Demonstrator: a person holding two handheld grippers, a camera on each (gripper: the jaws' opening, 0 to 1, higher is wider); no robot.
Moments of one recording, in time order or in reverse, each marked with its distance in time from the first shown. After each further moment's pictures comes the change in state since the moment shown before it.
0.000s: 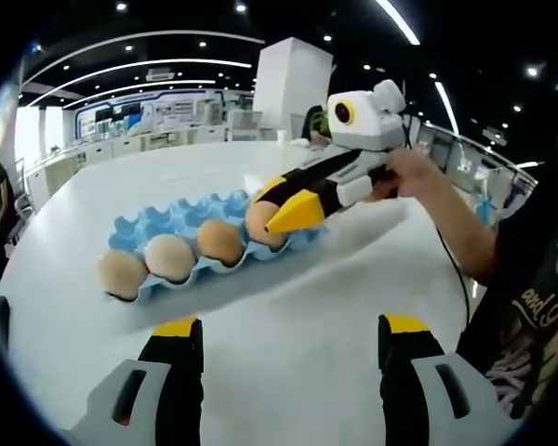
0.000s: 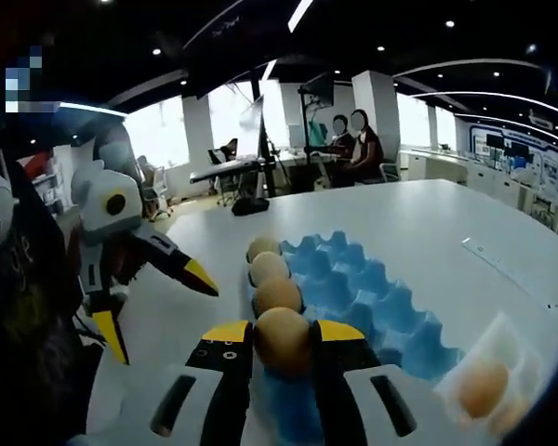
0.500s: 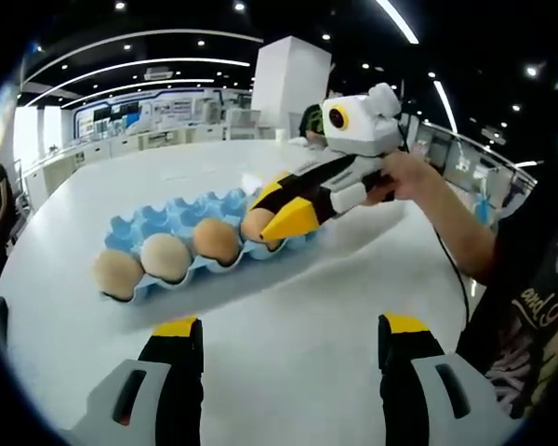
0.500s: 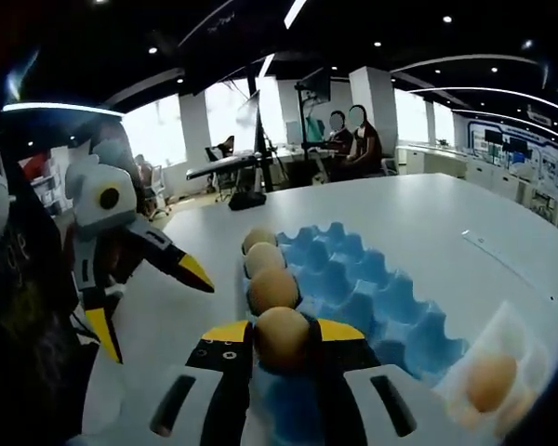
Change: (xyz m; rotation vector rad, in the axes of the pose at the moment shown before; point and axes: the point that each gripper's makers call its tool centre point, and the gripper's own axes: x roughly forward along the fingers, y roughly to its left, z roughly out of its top) left arm 0.003 0.000 0.000 0.000 0.006 -0.005; right arm 0.004 -0.012 -0.003 0.021 0.002 -0.003
